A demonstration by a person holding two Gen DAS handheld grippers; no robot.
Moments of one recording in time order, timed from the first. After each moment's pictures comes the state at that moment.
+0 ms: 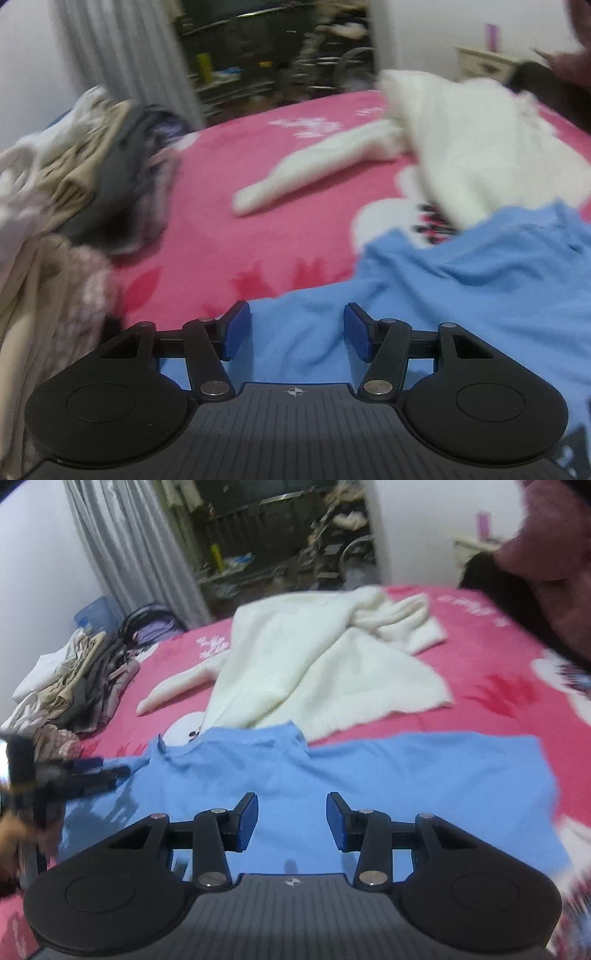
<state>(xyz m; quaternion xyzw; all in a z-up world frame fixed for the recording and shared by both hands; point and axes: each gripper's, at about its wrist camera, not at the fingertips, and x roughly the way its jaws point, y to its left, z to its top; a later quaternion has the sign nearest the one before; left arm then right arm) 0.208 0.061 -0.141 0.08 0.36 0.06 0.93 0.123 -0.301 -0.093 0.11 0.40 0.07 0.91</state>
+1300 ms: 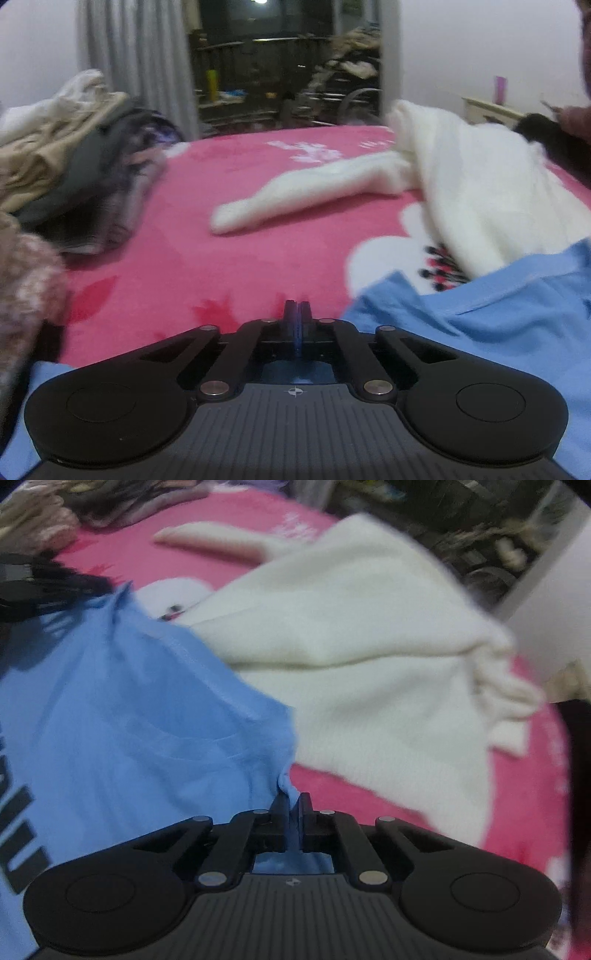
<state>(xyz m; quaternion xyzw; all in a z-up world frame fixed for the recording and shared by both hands) 0.239 0.068 -0.170 0.03 0.31 0.04 0.95 0.208 -0.244 -0.143 -0.27 0.44 0.14 0.85</state>
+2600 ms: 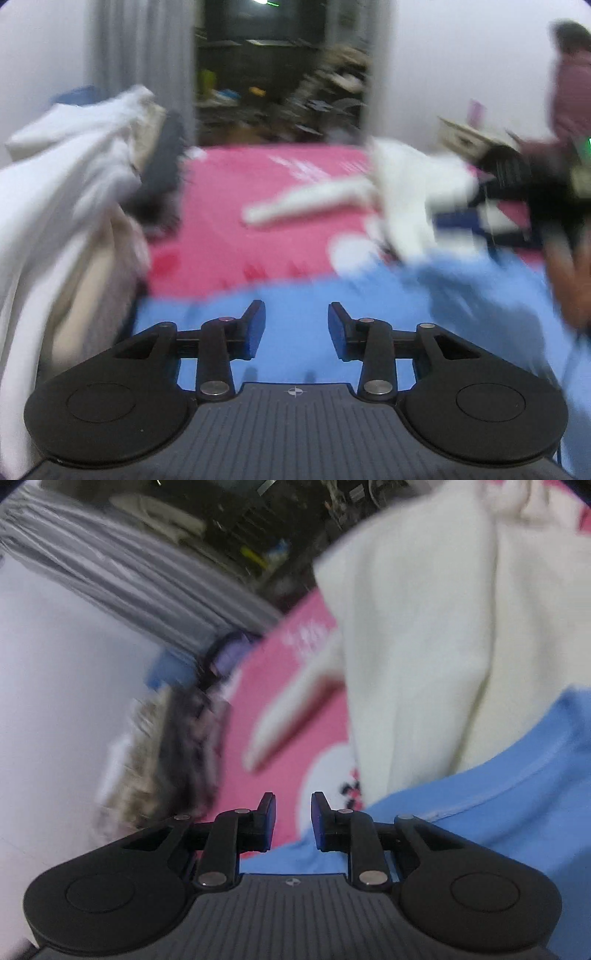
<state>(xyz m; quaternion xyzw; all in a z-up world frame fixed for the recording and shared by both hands) 0.099 0.098 -0.095 -0.01 0.32 -0.03 0.95 0.223 -0.222 -0.129 0.38 0.37 0.19 0.82</state>
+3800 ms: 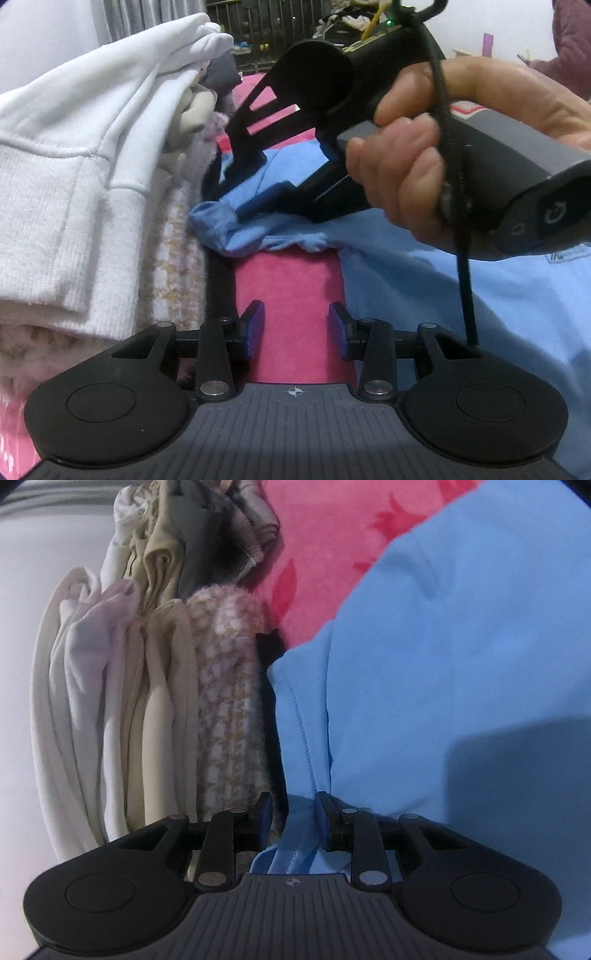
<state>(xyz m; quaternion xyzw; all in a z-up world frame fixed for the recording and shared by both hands) 0.021 0.137 -0.146 0.04 0.39 0.02 0.92 0.195 0.026 -0.198 0.40 0.59 0.25 0.66</state>
